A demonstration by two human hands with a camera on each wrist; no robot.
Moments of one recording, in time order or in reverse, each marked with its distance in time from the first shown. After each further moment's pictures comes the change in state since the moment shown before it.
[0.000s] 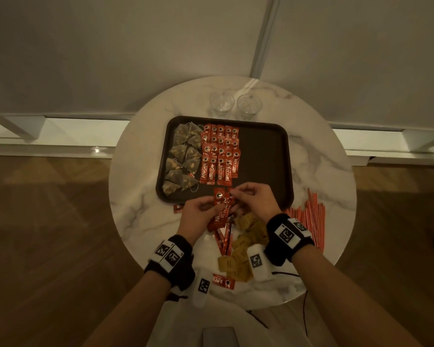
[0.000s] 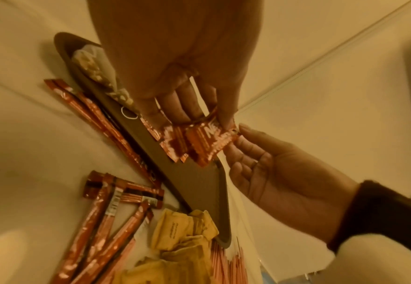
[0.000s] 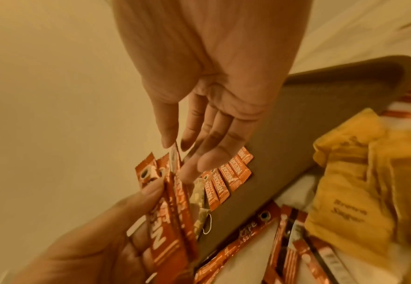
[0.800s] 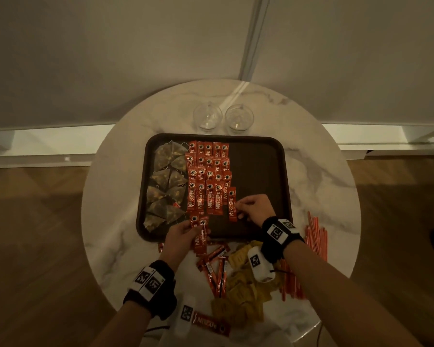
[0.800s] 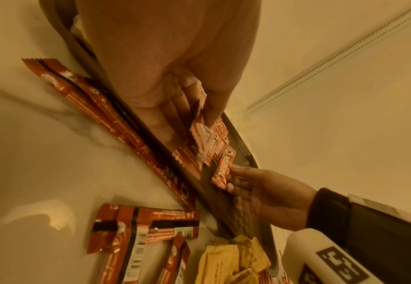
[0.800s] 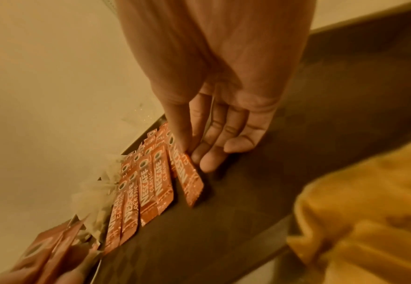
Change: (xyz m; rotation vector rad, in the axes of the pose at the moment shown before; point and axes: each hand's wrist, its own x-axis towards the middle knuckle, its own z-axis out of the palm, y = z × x) left_hand 0.080 -0.012 -0.014 0.035 0.071 -0.346; right_hand 0.119 0.022 -0.046 -0.315 0.117 0.258
